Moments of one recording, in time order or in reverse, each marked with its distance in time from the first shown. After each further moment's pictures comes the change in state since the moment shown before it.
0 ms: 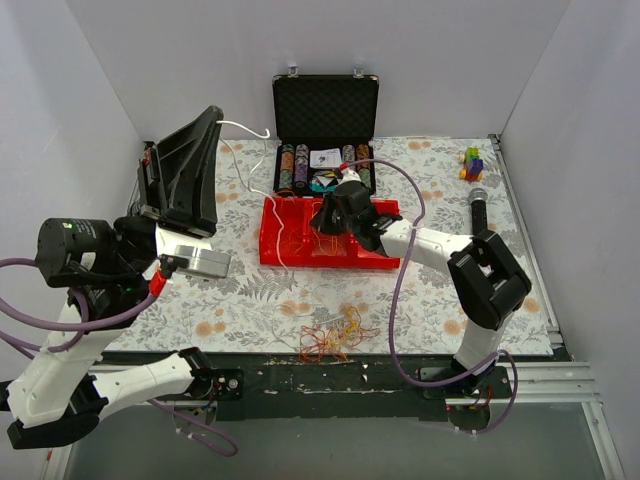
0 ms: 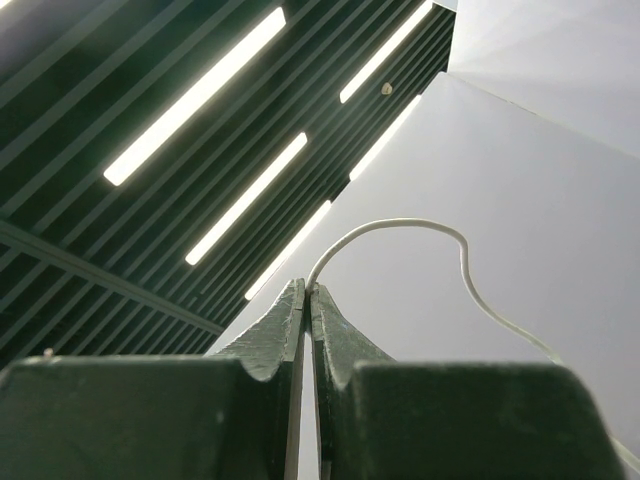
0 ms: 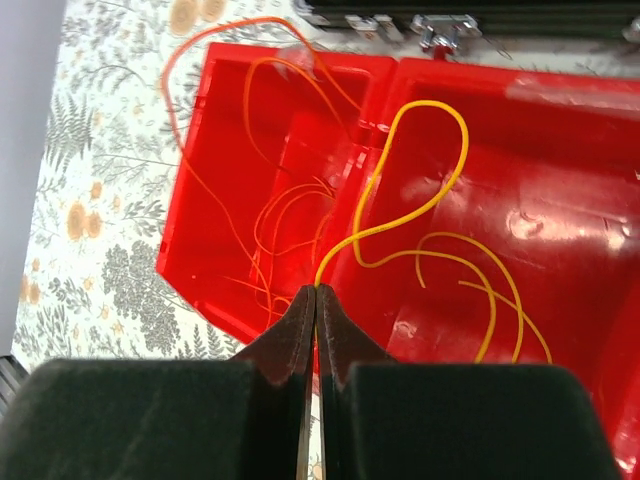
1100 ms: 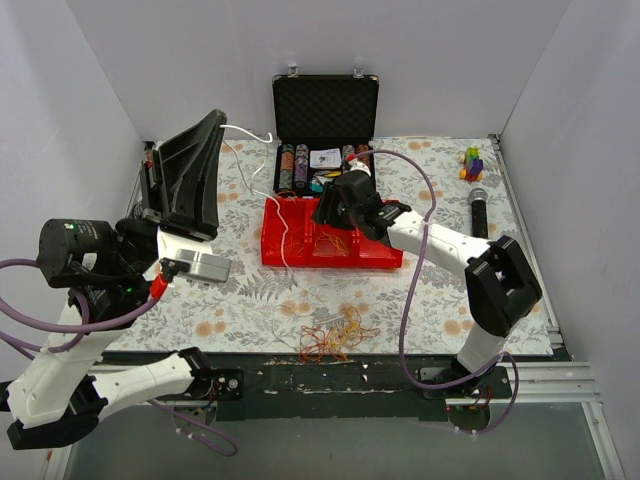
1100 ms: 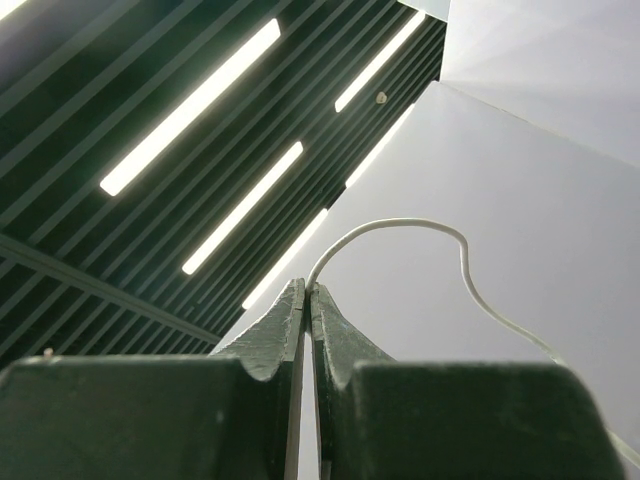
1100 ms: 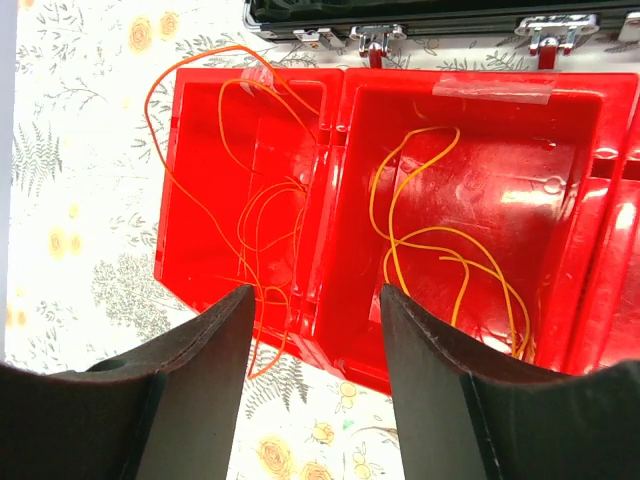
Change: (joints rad) left arm 0.000 -0.006 -0.011 0.000 0.023 0.003; right arm -0.013 -0.052 0.101 -0.274 0.087 0.052
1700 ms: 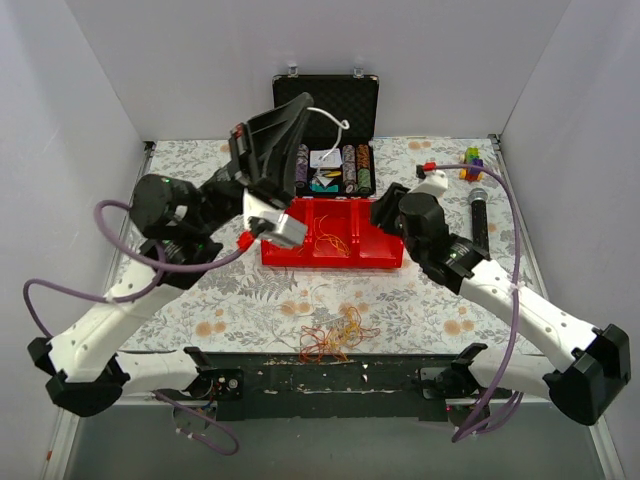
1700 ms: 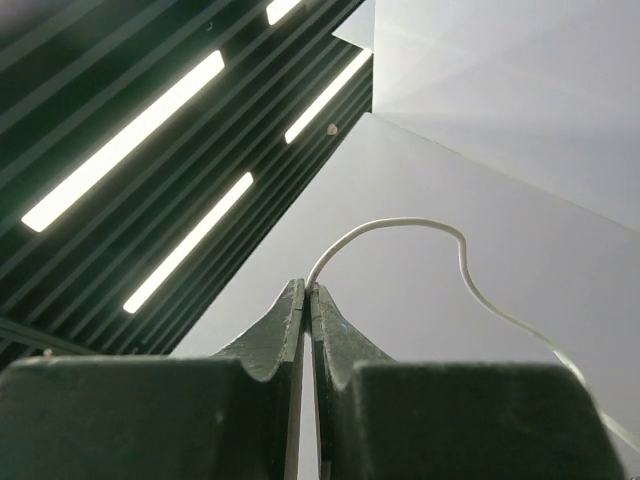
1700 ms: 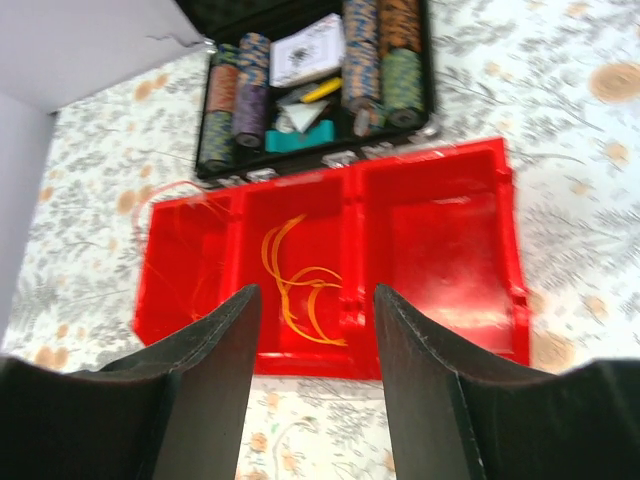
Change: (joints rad) left arm 0.000 0.211 0.009 0.161 0.095 -0.028; right arm 0.006 -0.575 -0.280 -0.035 0.382 -0.064
